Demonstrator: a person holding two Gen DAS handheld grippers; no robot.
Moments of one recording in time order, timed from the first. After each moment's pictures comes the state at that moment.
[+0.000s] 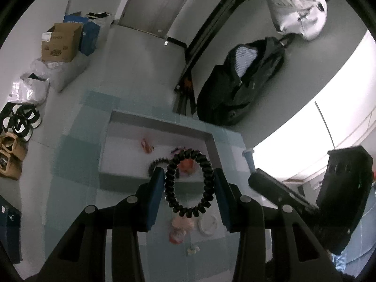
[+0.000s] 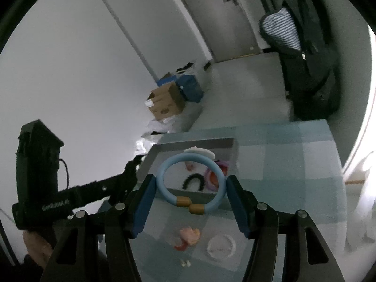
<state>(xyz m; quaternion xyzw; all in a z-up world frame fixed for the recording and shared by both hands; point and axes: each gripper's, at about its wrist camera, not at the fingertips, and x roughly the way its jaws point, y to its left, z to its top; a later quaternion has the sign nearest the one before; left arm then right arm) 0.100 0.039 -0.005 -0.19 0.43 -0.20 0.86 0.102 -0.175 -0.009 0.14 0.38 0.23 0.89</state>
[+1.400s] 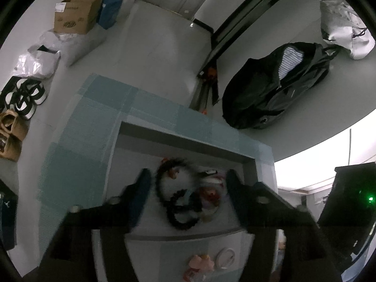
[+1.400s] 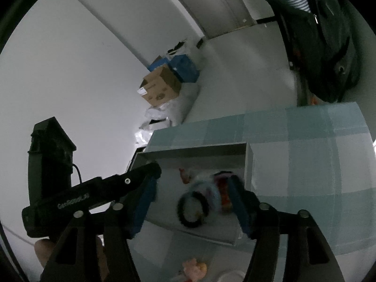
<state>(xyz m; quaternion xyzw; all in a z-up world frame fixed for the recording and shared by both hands) 0.163 0.049 -0.040 -0.22 0.50 -0.15 0.82 0.175 -0.158 -0.045 0.19 0.45 0.23 0.85</state>
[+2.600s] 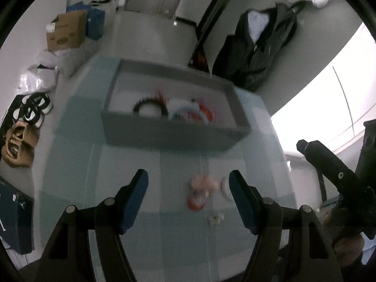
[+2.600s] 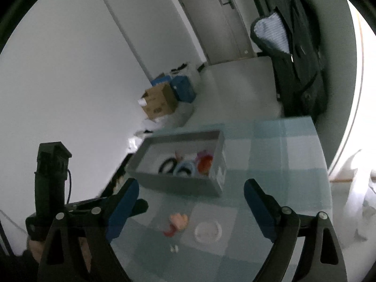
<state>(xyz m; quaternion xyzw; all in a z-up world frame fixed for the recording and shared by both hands) 0.070 0.028 -0.050 -0.12 0.50 -0.17 0.84 0.071 -0.194 -0.017 0.12 0.38 0.21 0.89</state>
